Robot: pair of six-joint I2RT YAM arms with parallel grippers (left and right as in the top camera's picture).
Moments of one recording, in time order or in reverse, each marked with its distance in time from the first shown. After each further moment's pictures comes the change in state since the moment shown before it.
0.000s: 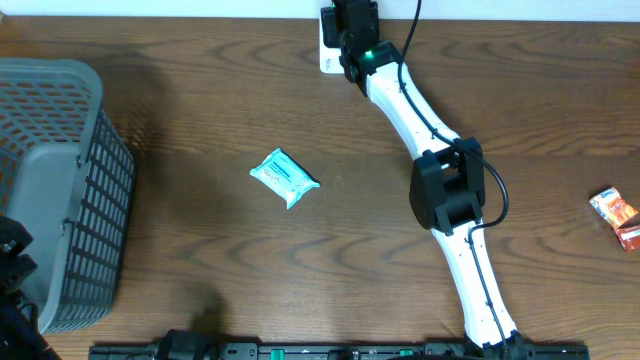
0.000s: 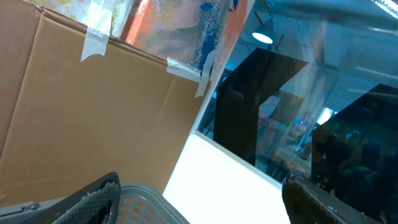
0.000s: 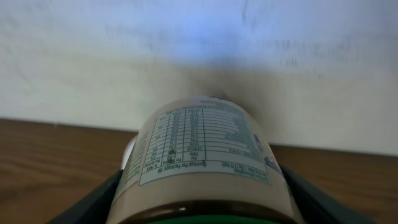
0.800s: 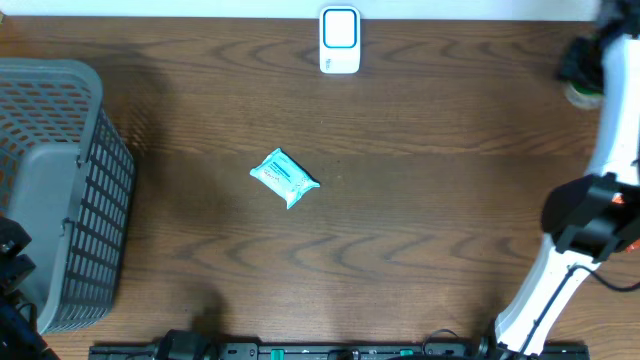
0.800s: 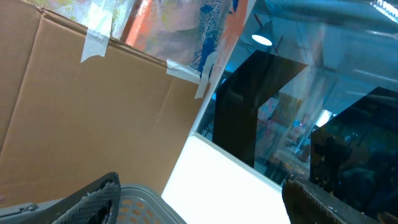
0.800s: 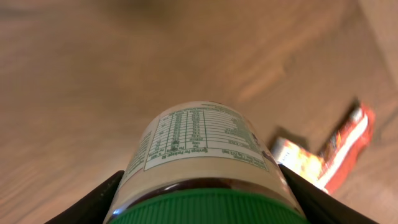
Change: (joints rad) left arm 0.000 0.000 0.000 0.010 0.000 0.000; right arm -0.706 -0.380 0.011 -1.139 -0.033 0.112
